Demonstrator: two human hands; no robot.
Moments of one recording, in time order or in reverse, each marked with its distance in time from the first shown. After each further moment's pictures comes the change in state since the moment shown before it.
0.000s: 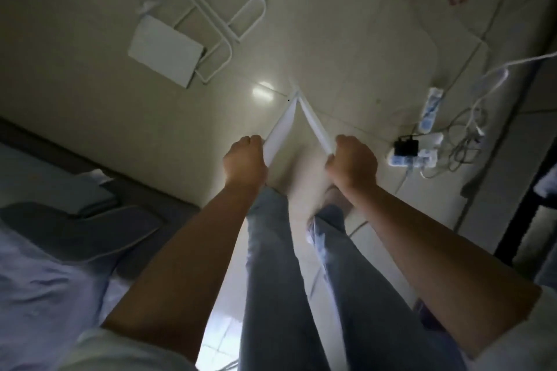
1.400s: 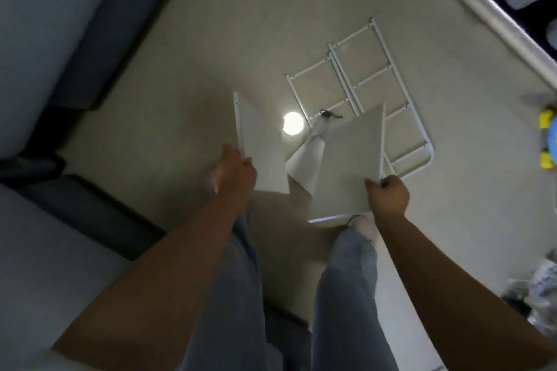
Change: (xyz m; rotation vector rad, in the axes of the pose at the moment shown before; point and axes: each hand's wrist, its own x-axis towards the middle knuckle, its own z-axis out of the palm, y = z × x) left_hand 0.442 -0.622 -0.280 -0.782 -0.028 -0.518; right_hand 0.345 -0.684 0.028 0.379 0.083 0.479
